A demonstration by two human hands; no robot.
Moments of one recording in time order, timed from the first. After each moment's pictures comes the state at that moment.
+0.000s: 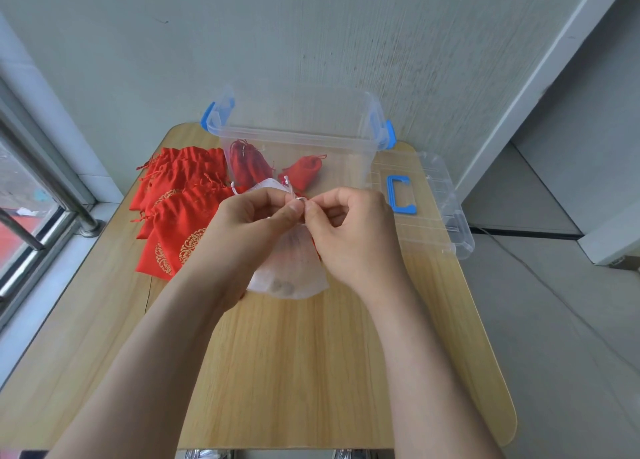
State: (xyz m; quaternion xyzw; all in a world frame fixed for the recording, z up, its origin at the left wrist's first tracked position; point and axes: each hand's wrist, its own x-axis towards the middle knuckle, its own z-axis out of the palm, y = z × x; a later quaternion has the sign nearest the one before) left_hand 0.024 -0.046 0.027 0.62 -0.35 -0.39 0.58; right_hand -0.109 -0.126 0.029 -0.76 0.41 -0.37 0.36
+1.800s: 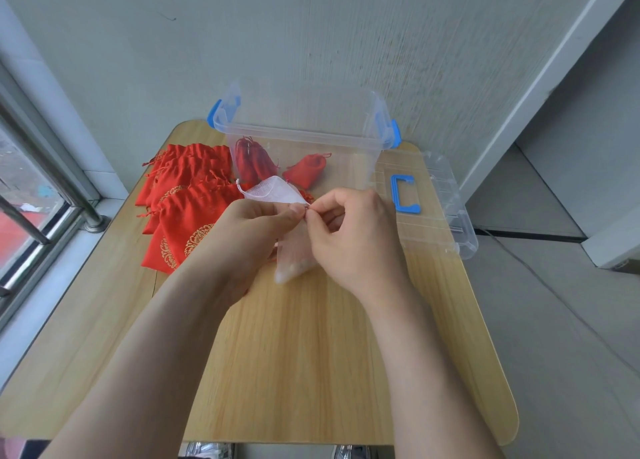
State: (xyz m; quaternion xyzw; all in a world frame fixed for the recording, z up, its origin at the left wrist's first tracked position) left_hand 0.028 -0.047 0.022 0.62 -0.30 -0.46 0.56; right_hand -0.109 -0.120 0.030 -0.81 0.38 -0.35 0.27
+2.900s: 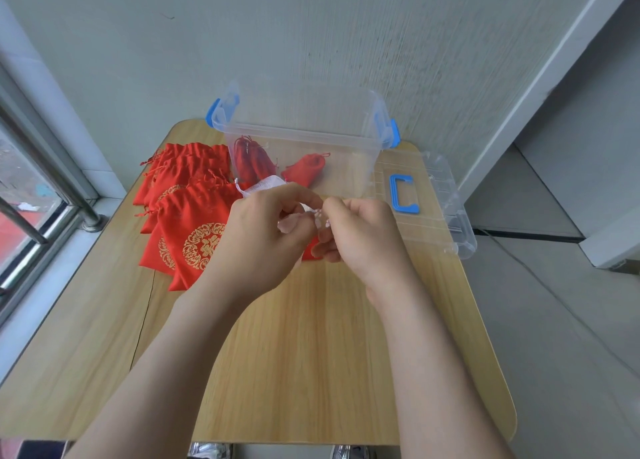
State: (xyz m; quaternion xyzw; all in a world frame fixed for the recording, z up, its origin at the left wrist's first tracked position) left_hand 0.015 -0.046 0.026 0.70 -0.55 -0.11 0.44; right_hand -0.111 -0.123 0.038 -0.64 0.46 -0.28 0.55
